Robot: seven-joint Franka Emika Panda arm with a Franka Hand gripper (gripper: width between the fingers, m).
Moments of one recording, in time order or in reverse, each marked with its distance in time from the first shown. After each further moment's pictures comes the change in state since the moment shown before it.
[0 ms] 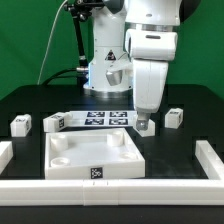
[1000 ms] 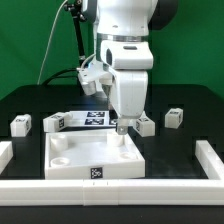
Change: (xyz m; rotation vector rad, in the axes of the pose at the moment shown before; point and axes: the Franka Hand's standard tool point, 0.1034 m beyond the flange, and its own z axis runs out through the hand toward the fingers) arm -0.051 -0.030 0.026 0.016 0.019 -0.288
